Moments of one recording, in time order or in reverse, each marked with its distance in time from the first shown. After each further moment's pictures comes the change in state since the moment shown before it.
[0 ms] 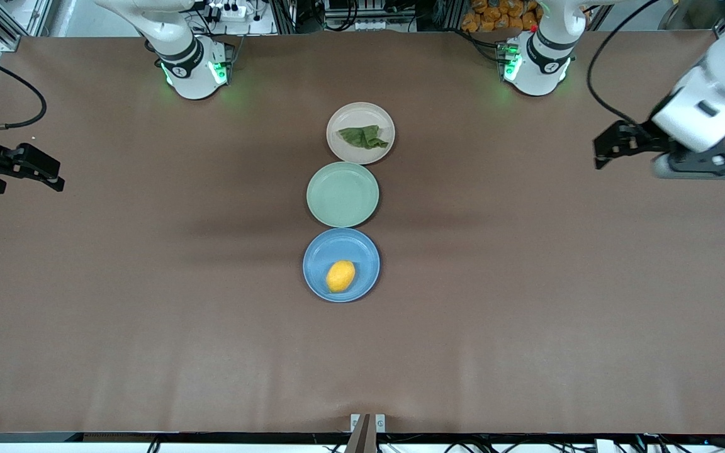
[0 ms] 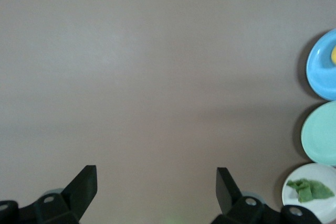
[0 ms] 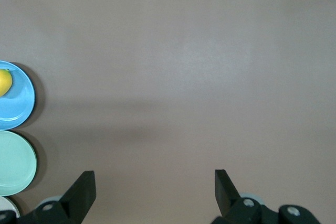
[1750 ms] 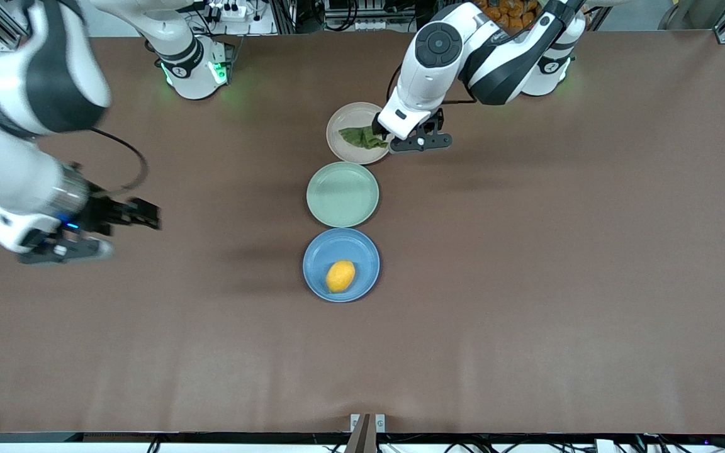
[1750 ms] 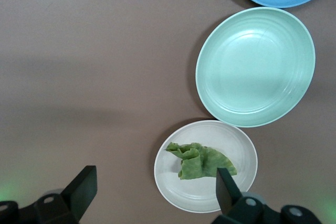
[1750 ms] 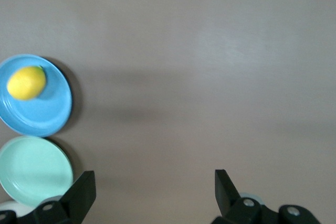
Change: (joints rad) left arm -0.095 0.124 -0.538 -0.469 -0.066 0.551 -0.747; right arm 0.187 0.227 0.014 -0.006 0.067 0.169 0.172
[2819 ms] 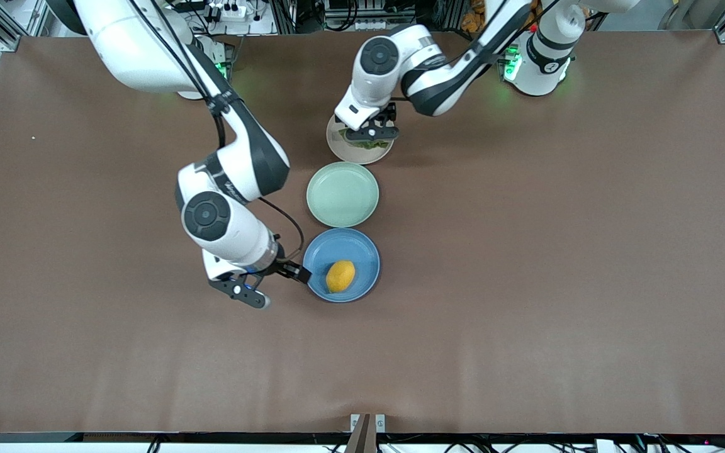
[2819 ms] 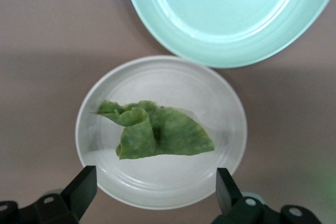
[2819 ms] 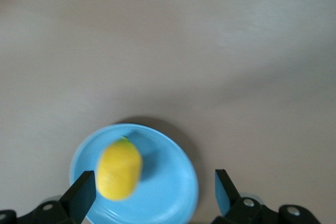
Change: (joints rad) left arm -0.357 0.305 0.093 -0.018 0.165 0.270 -0.298; right arm 0.290 0.410 0.001 0.166 0.008 0.385 0.761
